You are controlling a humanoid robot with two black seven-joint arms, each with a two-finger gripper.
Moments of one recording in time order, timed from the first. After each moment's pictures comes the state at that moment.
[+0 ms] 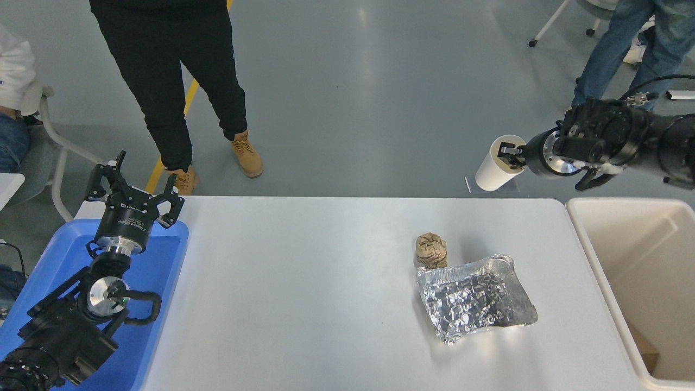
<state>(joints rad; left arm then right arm) -0.57 0.28 -0.89 -0.47 -0.07 -0.58 -0.48 1.87 -0.26 -1.36 0.97 0.14 0.25 -0.01</state>
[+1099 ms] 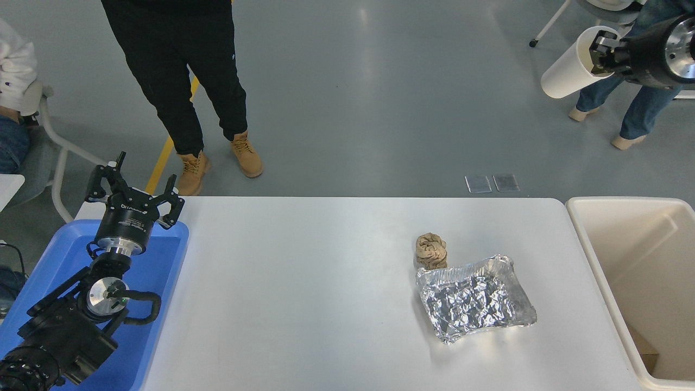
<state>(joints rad) -0.57 0.28 -0.89 -0.47 -0.07 -0.58 -0.48 1.99 -0.53 -1.38 0.94 0.12 0.17 -0.01</state>
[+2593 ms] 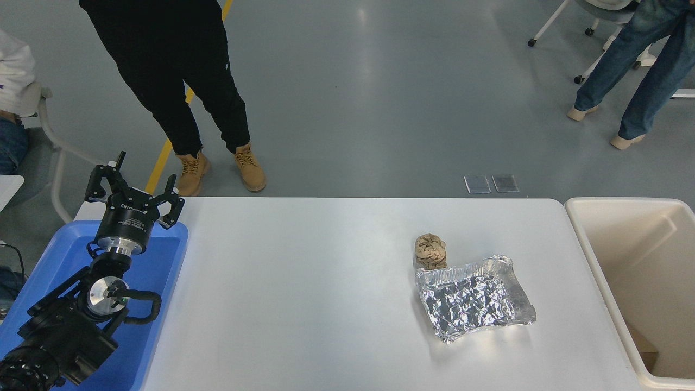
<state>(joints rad) -0.57 0.28 -0.90 -0.47 -0.07 -0.58 -0.48 0.71 -0.56 -0.75 0.23 0.42 -0.17 -0.02</state>
